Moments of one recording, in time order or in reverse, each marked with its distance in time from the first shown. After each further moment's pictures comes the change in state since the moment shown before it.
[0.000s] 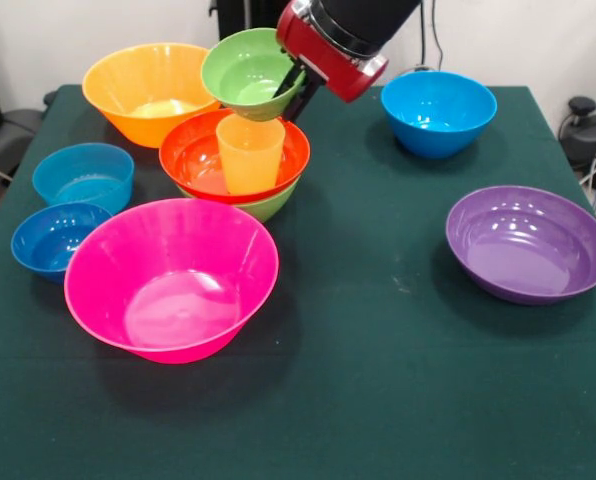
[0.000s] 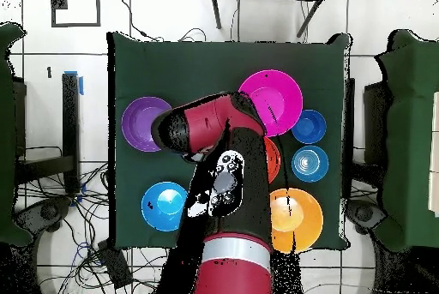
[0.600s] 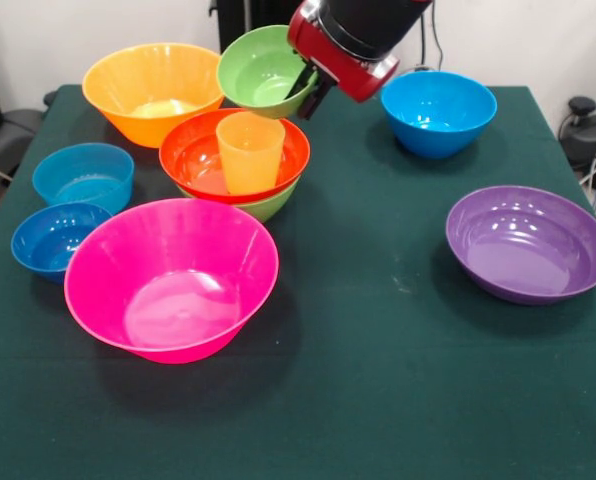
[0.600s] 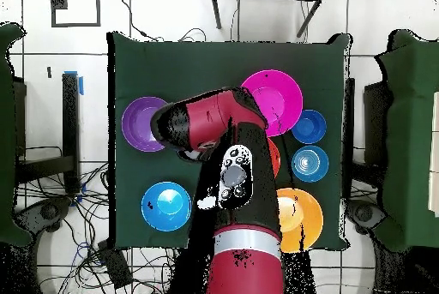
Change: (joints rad) arm -0.040 -0.004 0.073 0.000 0.010 0.080 0.000
